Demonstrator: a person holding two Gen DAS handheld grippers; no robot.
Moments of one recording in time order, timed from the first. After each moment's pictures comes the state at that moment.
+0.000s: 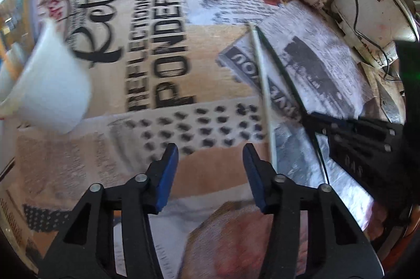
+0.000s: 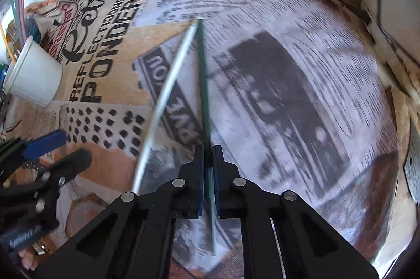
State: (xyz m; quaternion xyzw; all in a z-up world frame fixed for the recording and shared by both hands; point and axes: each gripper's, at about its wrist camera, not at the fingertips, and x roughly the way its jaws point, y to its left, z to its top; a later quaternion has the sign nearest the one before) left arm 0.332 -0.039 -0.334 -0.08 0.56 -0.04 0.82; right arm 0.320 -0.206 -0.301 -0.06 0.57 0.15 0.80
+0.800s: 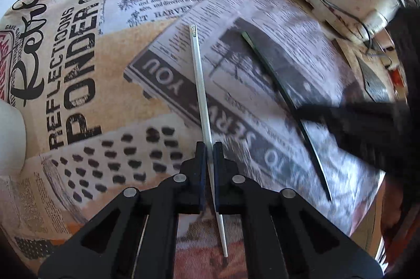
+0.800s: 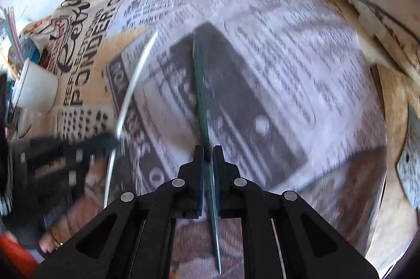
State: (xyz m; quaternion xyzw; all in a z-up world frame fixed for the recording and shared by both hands) left arm 0.363 -0.108 -0.347 -0.04 0.59 -0.12 0.80; right arm 0.342 -0.278 -0.291 -0.02 0.60 0.17 0.78
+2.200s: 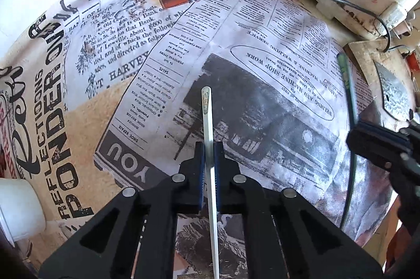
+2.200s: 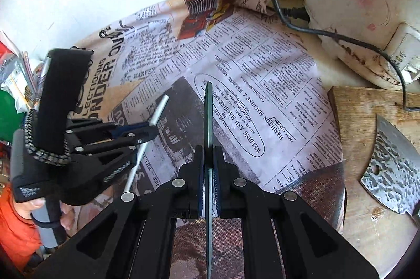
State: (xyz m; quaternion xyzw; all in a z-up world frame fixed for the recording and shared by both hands) left arm 0.444 -0.174 -0.349 0.05 0.60 -0.11 0.79; right arm 0.345 -0.306 -0.252 0.04 0.53 0.16 0.83
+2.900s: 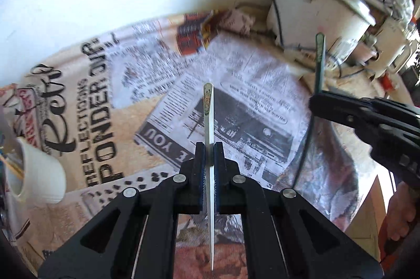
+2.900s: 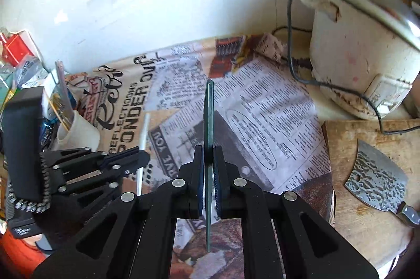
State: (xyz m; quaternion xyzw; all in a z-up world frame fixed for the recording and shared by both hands) left arm 0.351 -0.131 -0.253 0.00 0.49 -0.12 0.86; right arm 0.306 -0.282 -0.183 0.02 0.45 0.18 0.87
